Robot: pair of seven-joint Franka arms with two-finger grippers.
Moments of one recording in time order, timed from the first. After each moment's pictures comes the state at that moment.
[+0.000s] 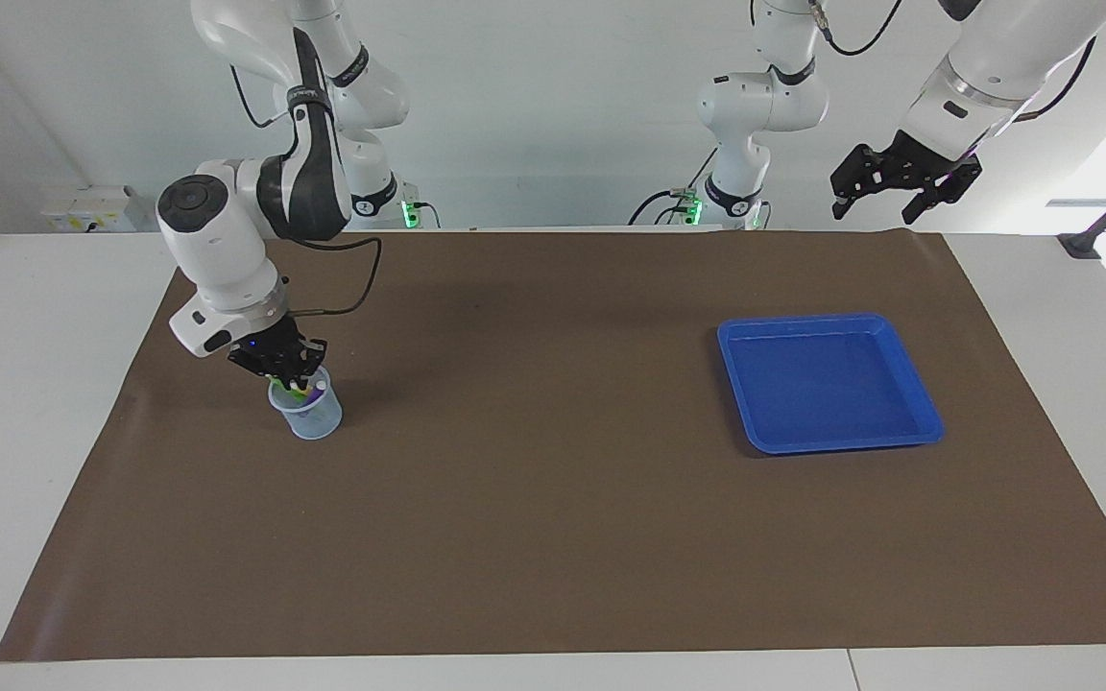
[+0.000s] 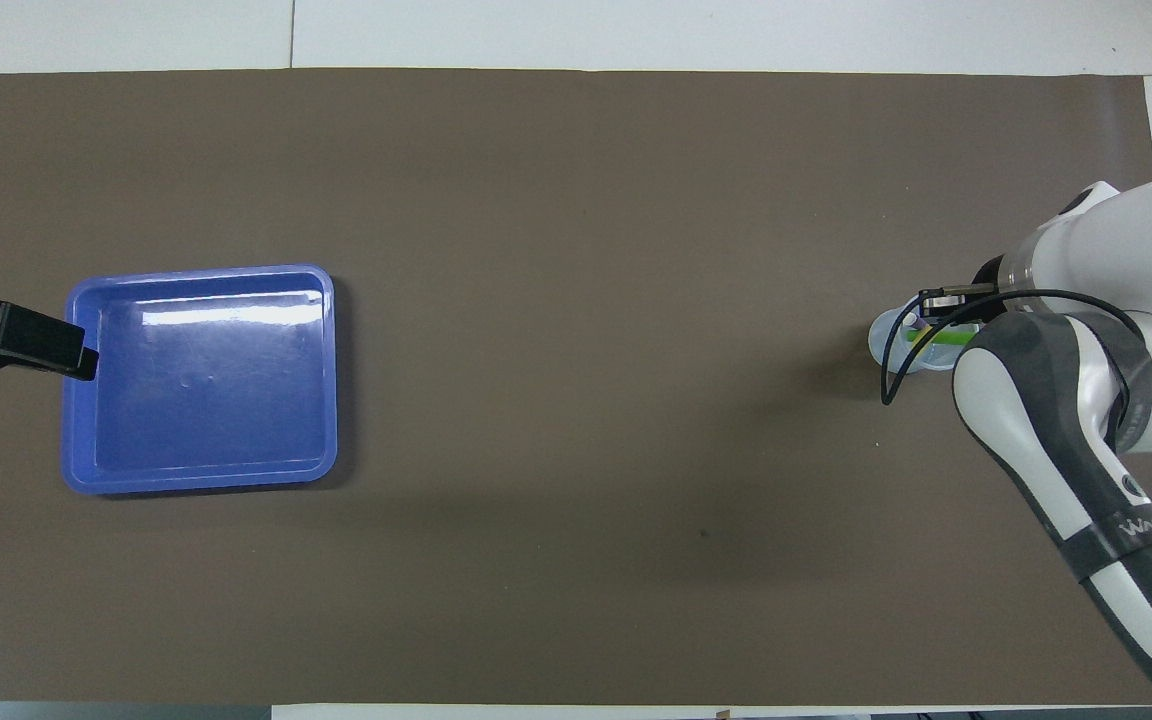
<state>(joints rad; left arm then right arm) -0.09 -0.04 -0.03 -1.50 -0.06 1.34 0.00 -0.02 0.09 0.02 -2.02 -0.04 2.14 0.04</state>
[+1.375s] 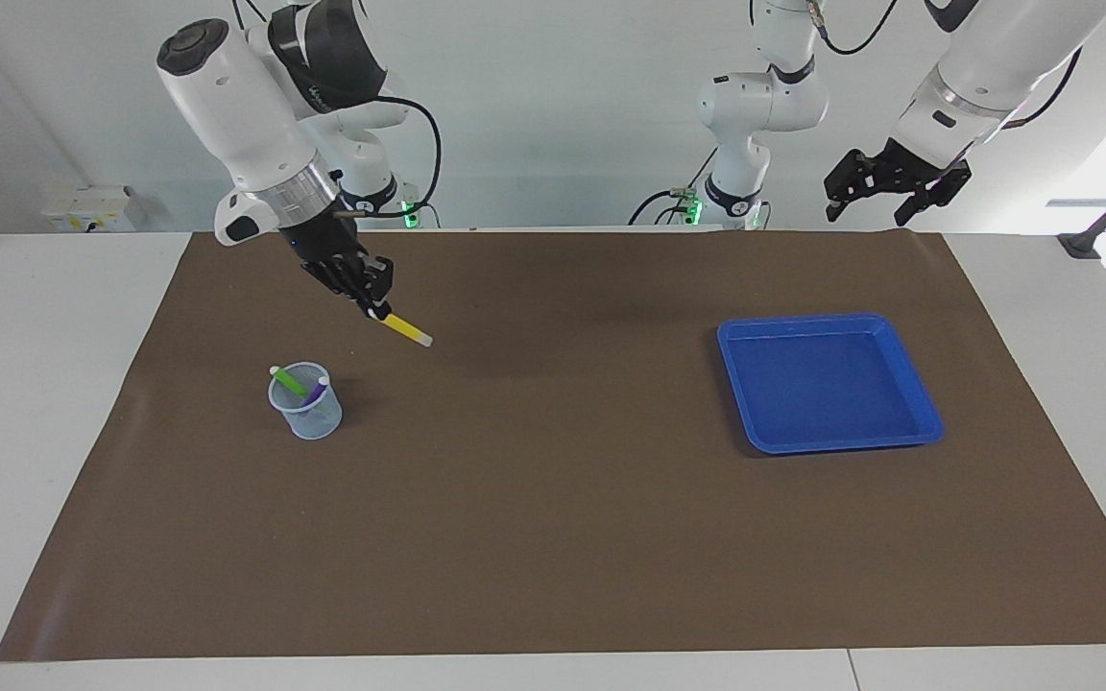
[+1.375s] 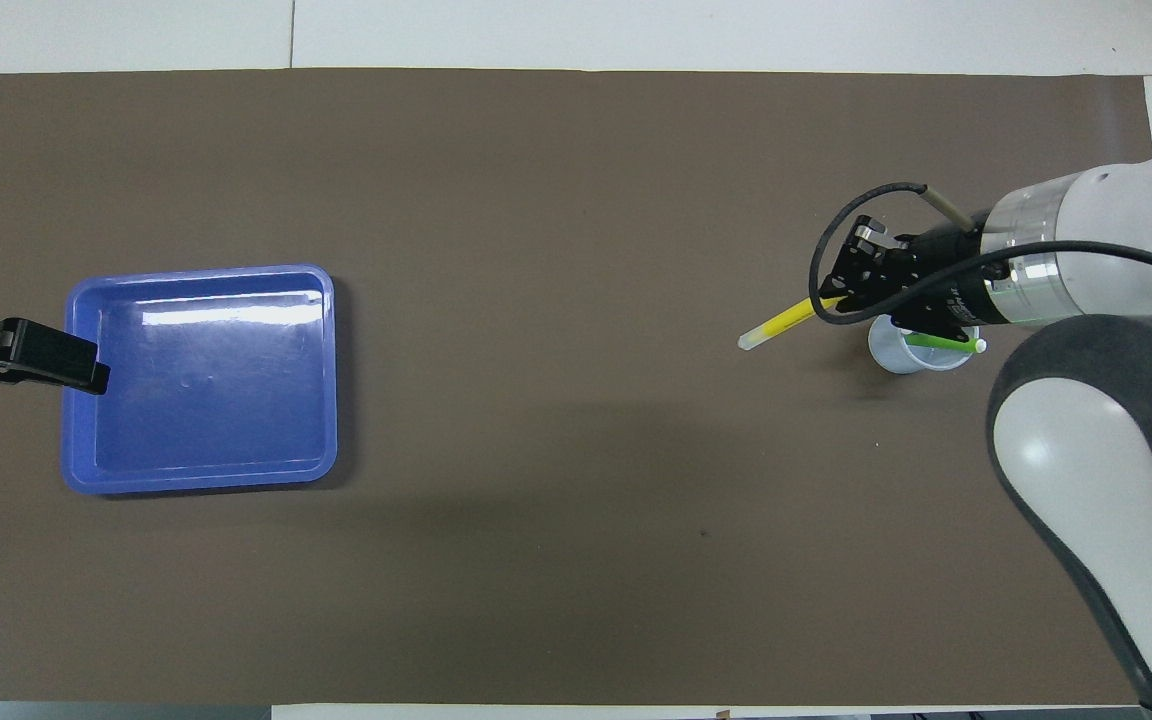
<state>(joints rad) -0.09 -0.07 -0.03 -1.57 -0.06 1.37 -0.02 0.00 -0.03 0.19 -1.81 0.36 1.93 0.70</state>
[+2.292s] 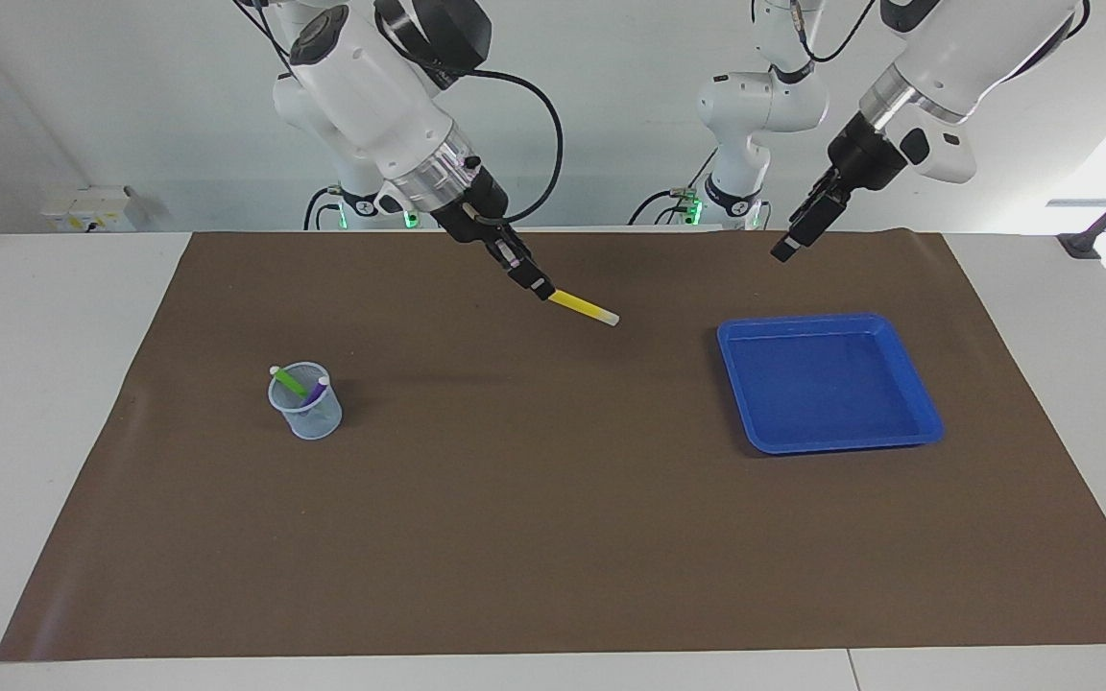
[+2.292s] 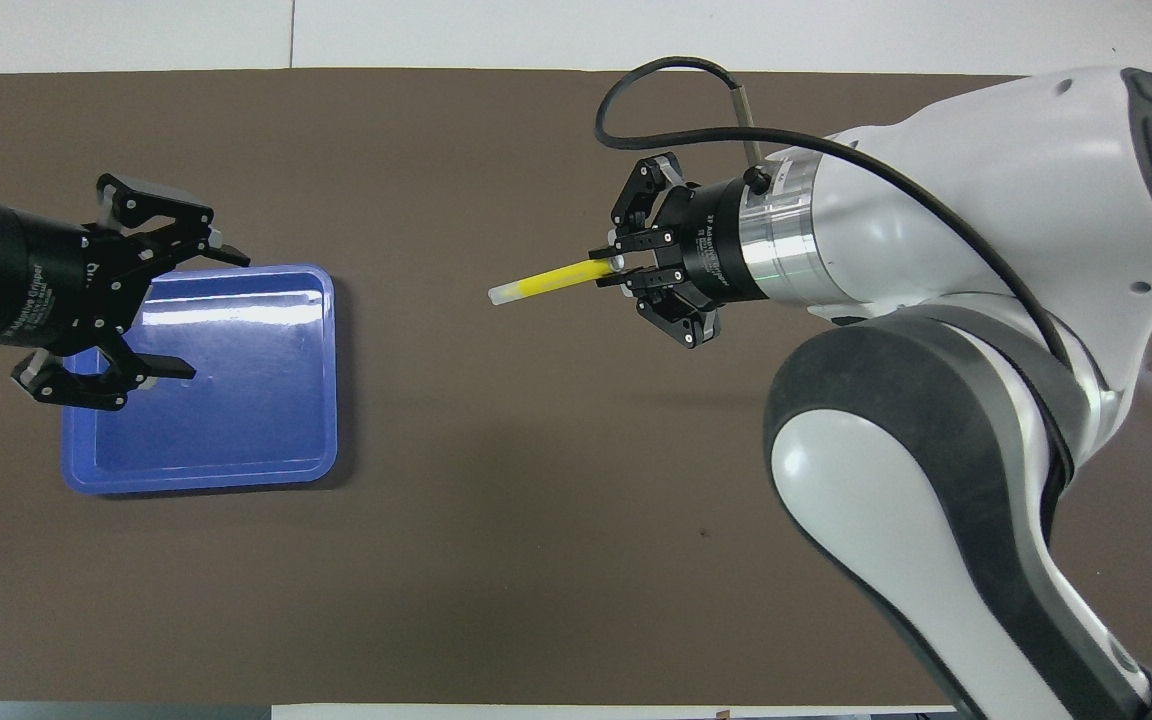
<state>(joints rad) -0.15 -0.08 -0.07 -1.65 -0.37 1.67 -1.20 0.00 0.15 0.45 -1.59 0.47 2.06 1.50</state>
